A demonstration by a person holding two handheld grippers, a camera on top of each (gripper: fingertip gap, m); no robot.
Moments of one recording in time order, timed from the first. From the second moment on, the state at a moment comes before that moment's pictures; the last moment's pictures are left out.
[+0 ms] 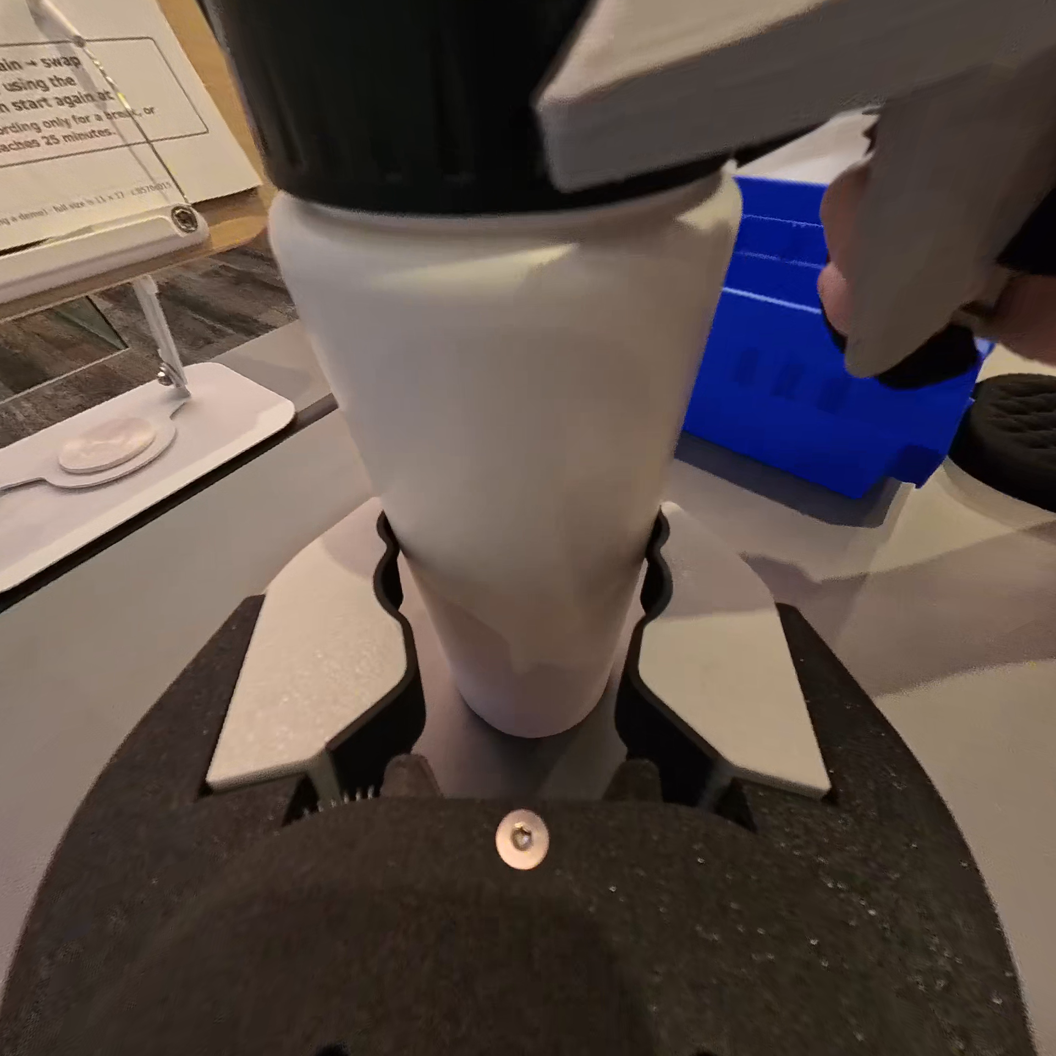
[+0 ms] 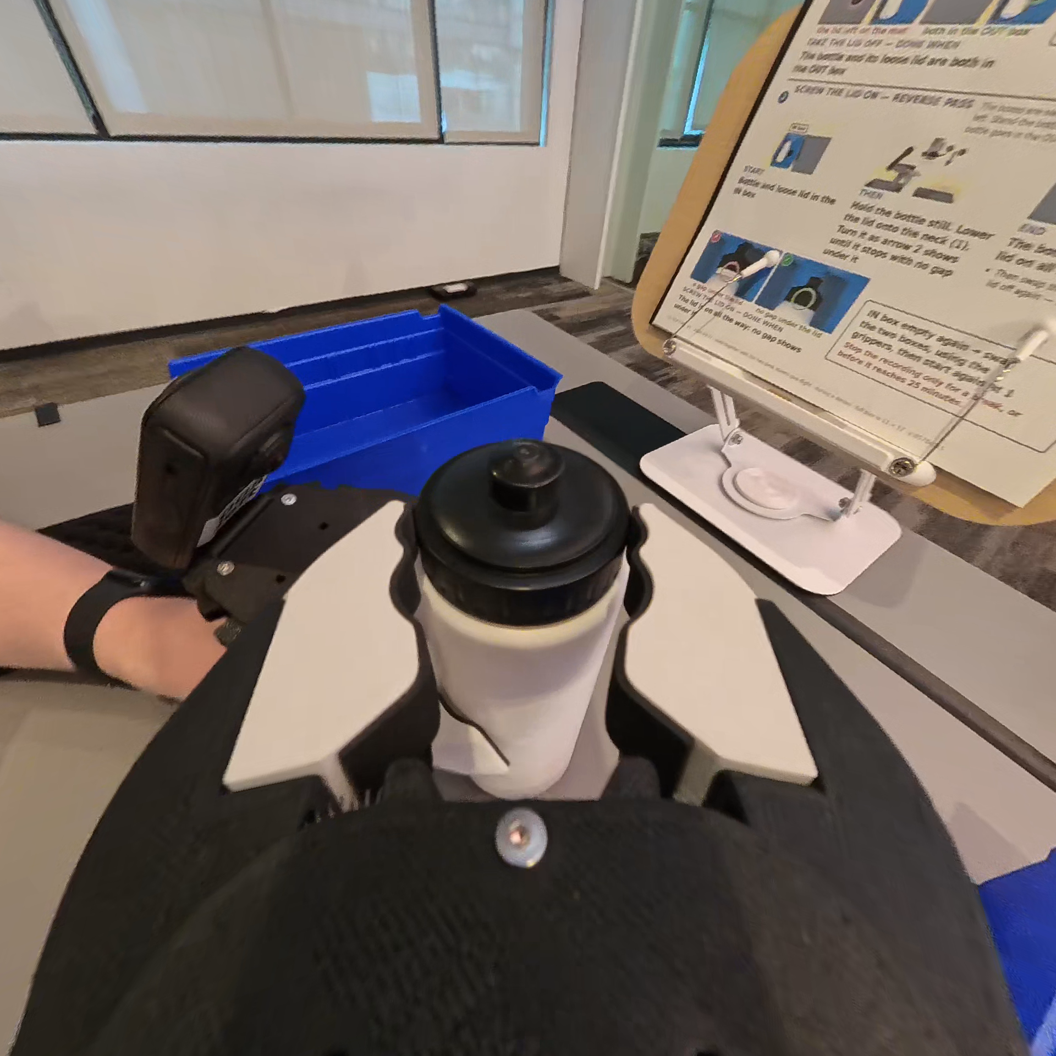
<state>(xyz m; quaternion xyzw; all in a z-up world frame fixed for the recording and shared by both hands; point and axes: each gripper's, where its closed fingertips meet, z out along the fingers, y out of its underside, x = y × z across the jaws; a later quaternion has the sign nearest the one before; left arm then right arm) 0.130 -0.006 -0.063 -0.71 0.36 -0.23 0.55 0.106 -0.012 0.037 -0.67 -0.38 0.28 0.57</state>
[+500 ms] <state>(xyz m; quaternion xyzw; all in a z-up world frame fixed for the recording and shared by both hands) 0.162 -0.047 -0.064 -0.64 0.47 -0.33 0.50 0.131 -0.052 0.038 -0.53 -0.55 0.48 0.44</state>
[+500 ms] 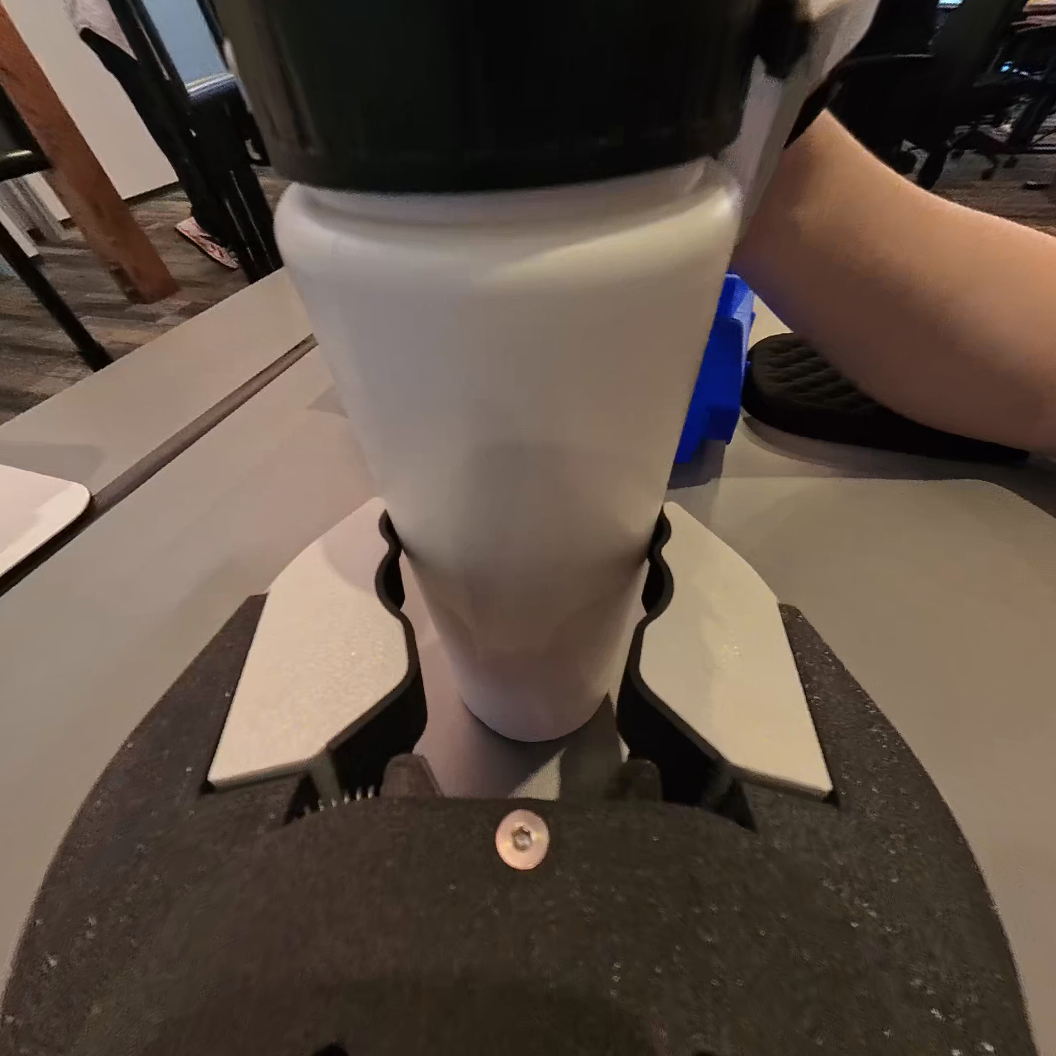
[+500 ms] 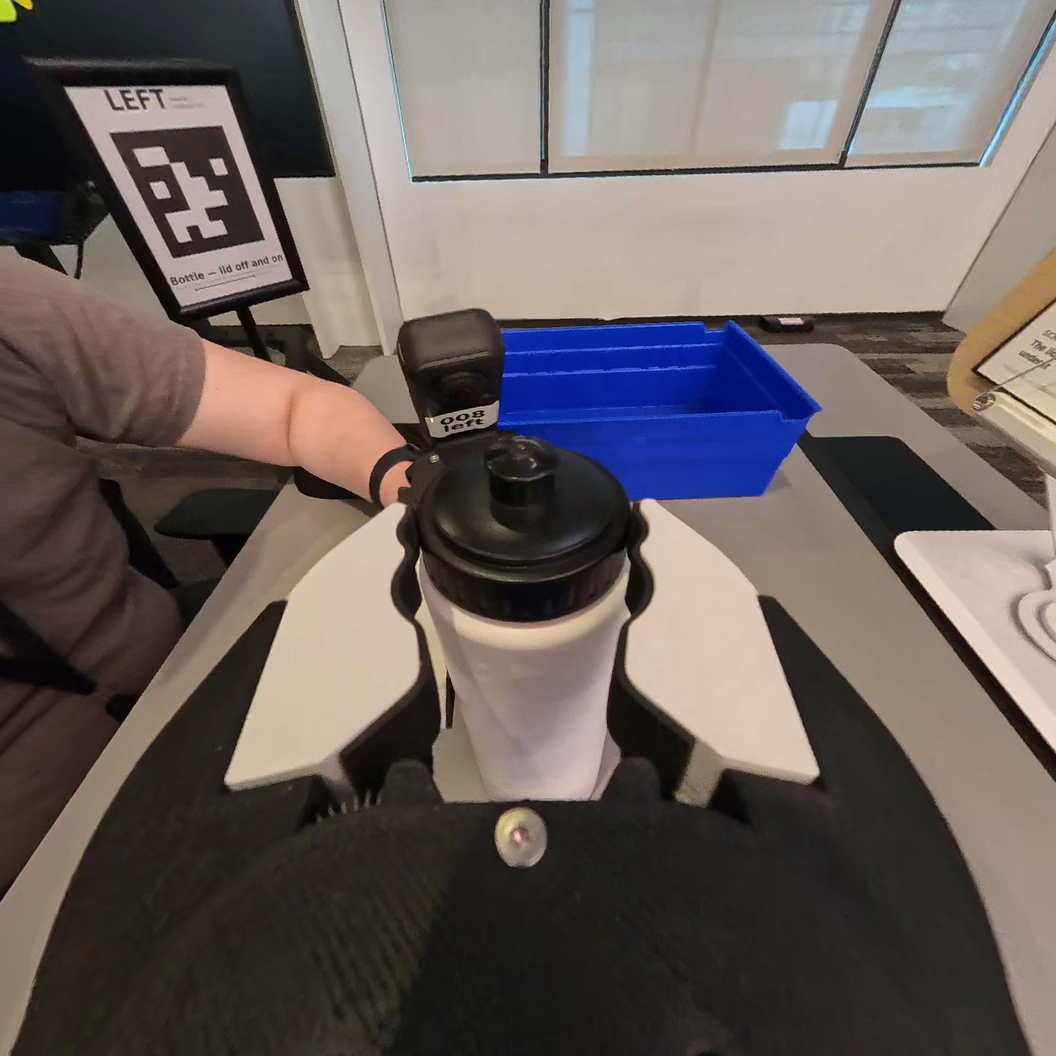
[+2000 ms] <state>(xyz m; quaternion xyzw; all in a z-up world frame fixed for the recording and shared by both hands) 0.137 -0.017 -0.063 -0.69 0.39 -0.26 0.54 0.105 -0.014 0.038 -0.68 -0.36 0.26 0.58</state>
